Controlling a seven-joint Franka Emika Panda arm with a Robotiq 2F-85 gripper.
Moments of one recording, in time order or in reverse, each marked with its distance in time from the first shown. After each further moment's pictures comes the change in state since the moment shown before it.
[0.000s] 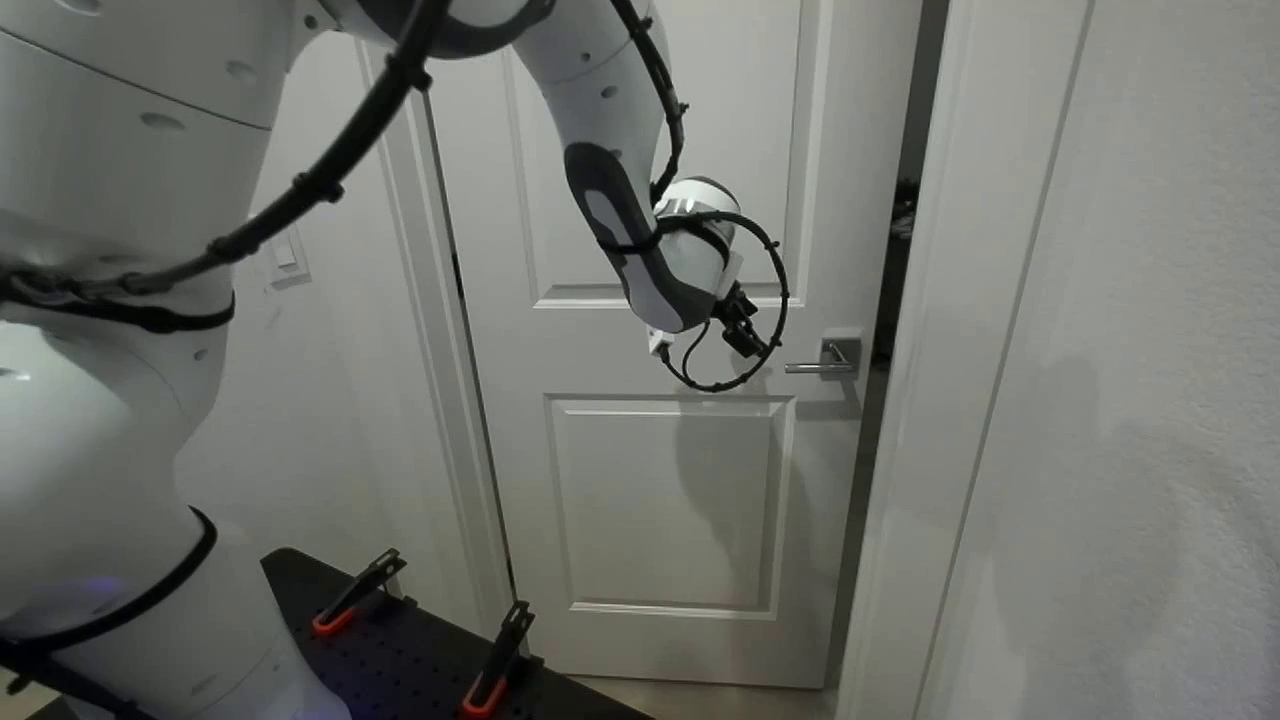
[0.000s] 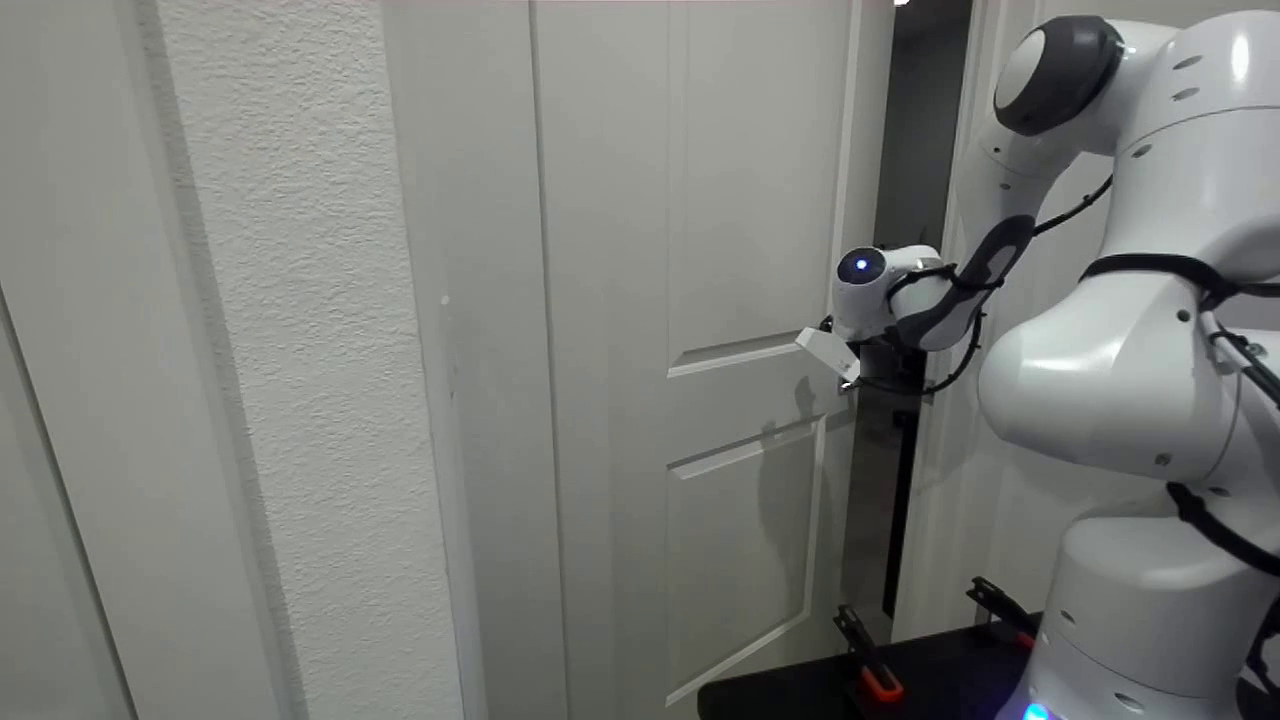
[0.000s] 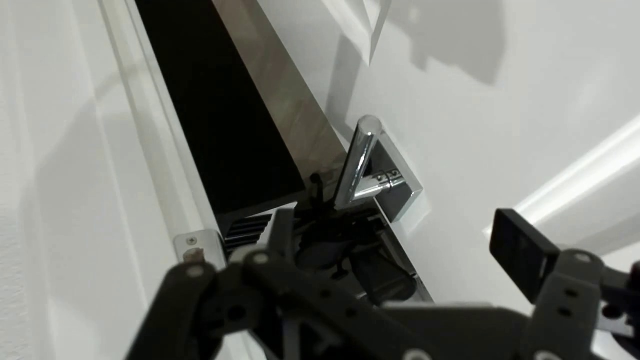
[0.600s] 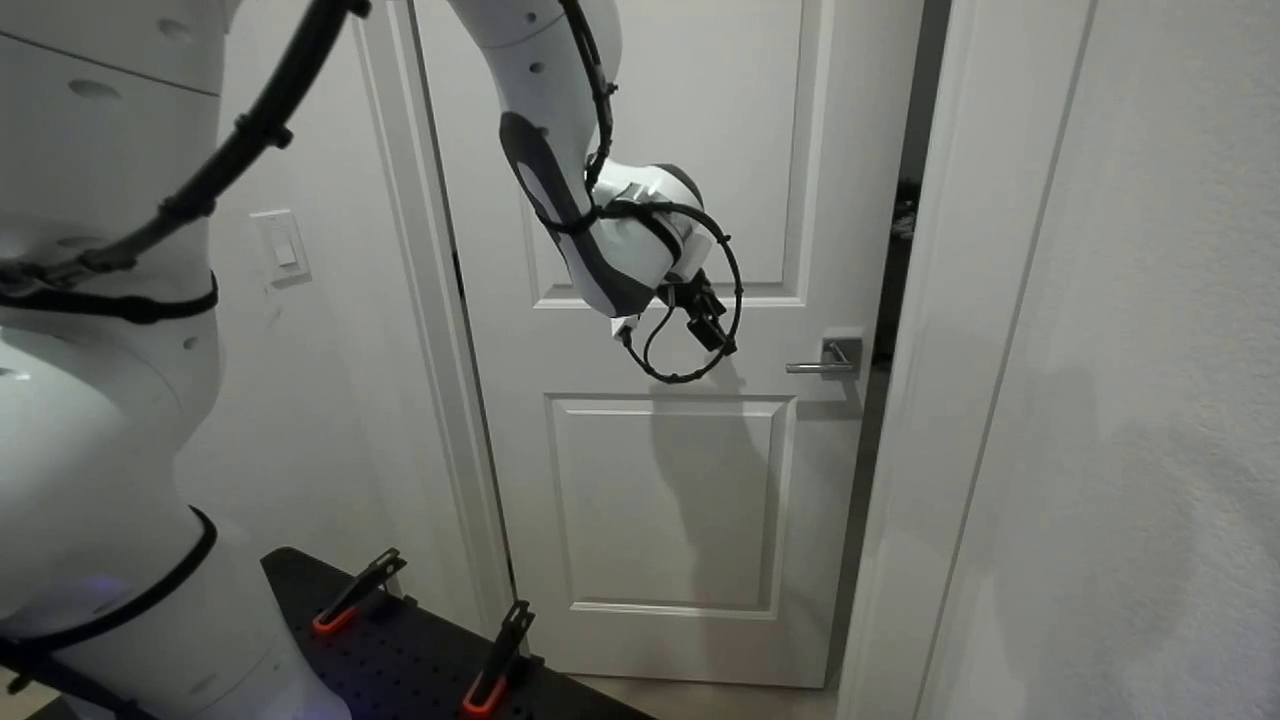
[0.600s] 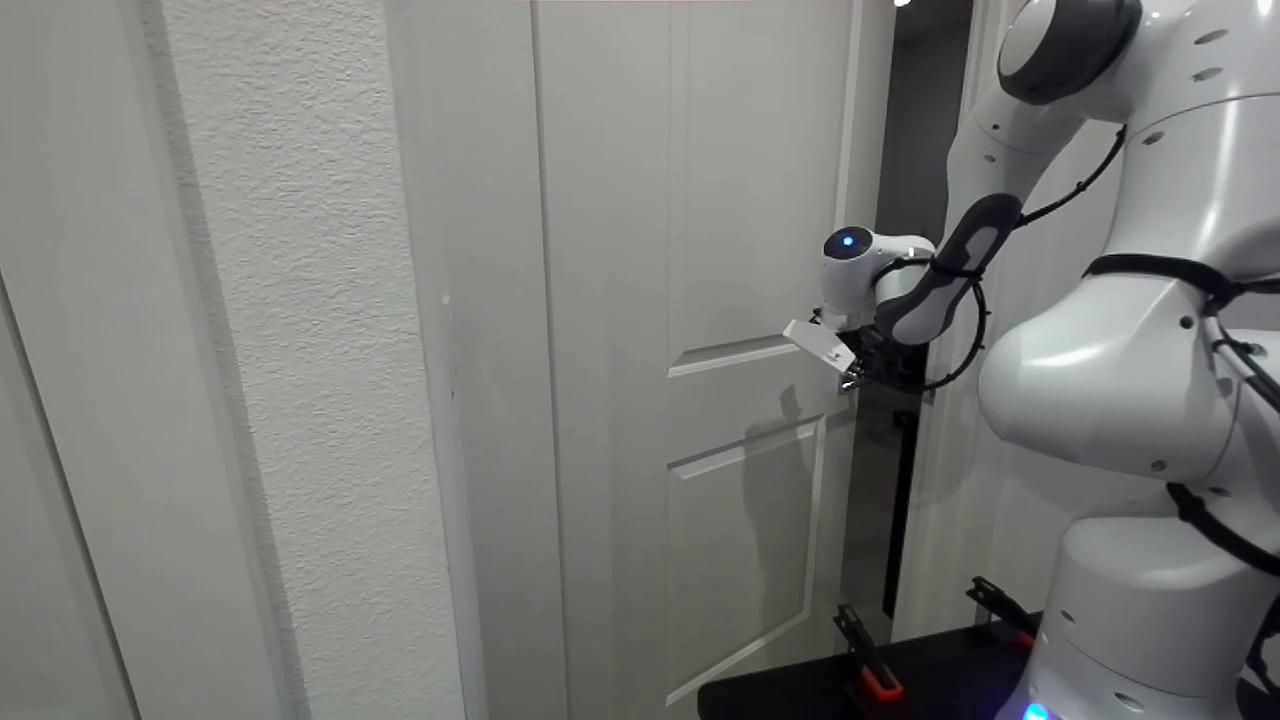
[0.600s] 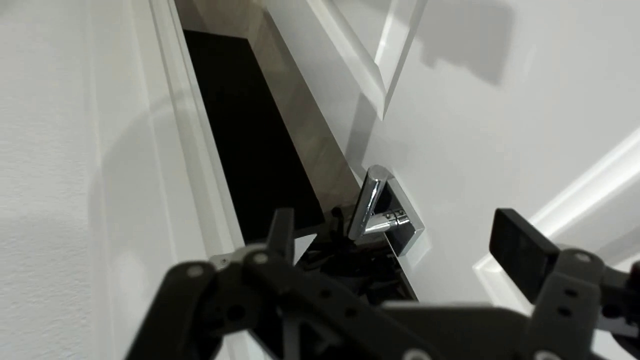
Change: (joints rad) arm -0.001 -0.124 0.039 -0.146 0.306 -0.003 -0.238
